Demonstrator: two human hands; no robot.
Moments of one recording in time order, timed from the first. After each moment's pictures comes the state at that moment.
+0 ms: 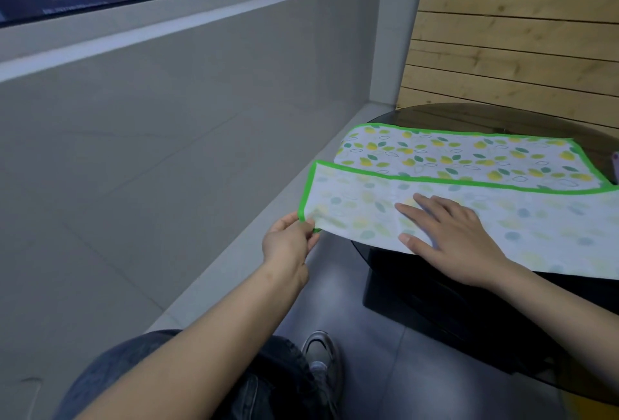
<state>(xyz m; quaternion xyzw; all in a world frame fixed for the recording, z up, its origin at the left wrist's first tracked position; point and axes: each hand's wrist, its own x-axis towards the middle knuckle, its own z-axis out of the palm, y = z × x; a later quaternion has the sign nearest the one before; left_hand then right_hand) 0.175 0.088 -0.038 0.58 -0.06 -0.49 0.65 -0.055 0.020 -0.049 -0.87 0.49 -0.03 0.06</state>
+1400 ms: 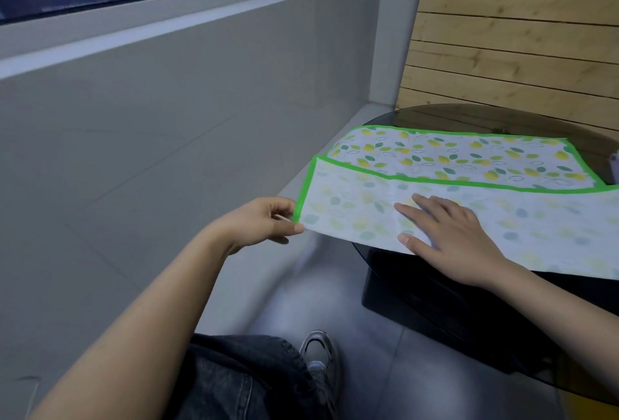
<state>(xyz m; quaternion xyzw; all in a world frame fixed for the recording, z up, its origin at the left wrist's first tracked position) 0.257 0.084 -0.014 0.62 -0.56 -0.48 0.27 -0.054 0.022 -0.048 -0.87 0.49 -0.03 0.07</state>
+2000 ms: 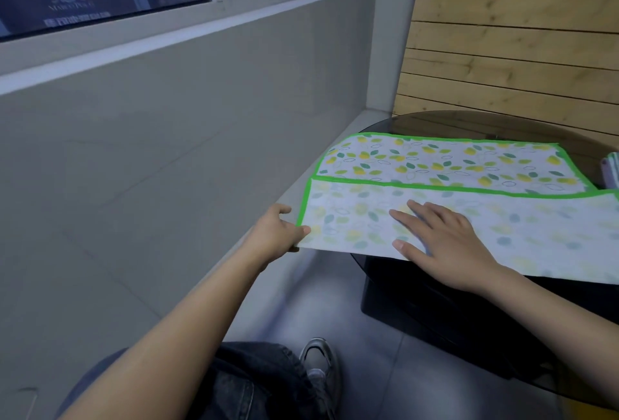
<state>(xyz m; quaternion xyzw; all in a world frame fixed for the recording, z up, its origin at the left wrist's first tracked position) 0.220 0.075 -0.034 0.73 -0.40 -0.41 0.36 -0.055 0.021 -0.050 -0.87 0.49 -0.03 0.07</state>
